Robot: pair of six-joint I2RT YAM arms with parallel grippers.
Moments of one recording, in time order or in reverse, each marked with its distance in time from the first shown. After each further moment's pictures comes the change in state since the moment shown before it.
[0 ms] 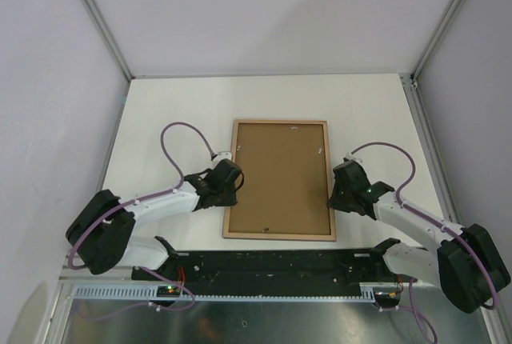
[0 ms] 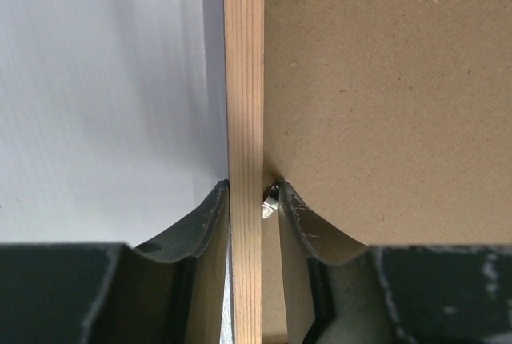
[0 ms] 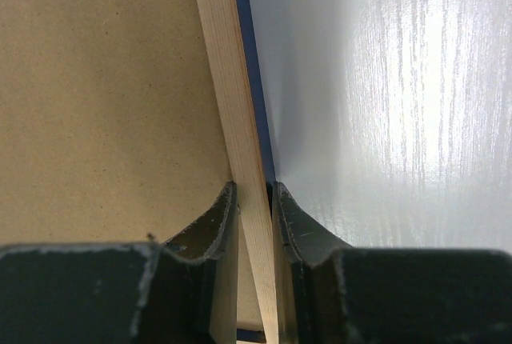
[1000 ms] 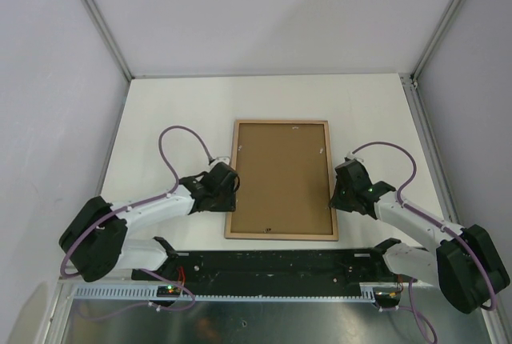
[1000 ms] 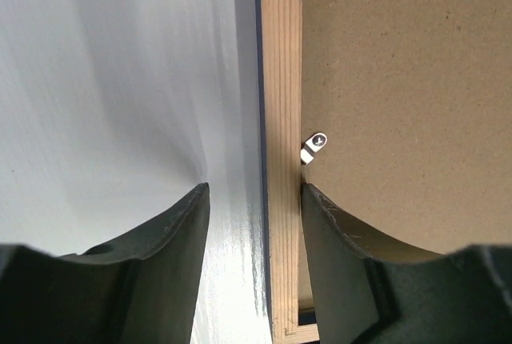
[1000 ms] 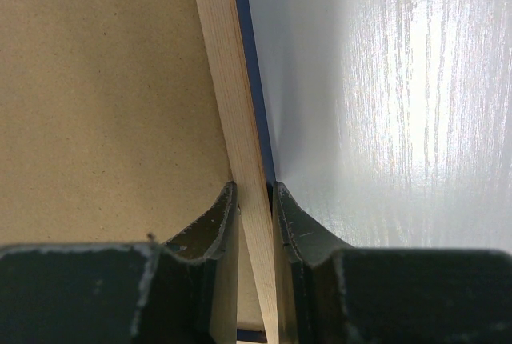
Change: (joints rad) left arm -0.001 -0.064 -0.023 -0.084 0.046 0.024; right arm -0.029 0.001 -0.003 0.002 -0.013 -0.034
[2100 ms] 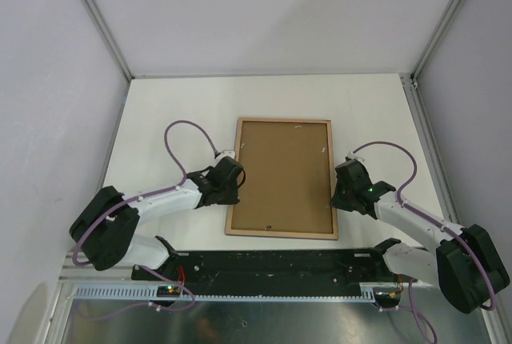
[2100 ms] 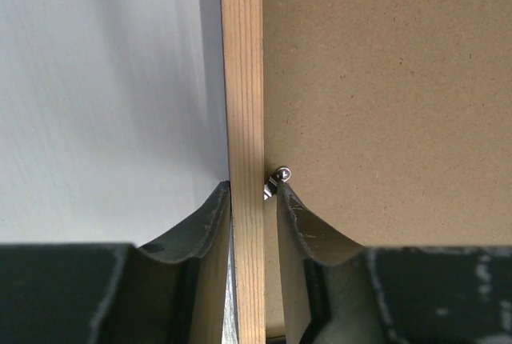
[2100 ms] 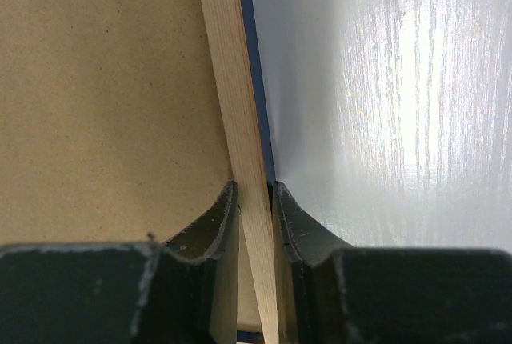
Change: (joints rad) left arm 0.000 0.100 0.050 0.105 -0.006 0.006; right arm -0.001 0.001 0.000 0.005 0.018 0.000
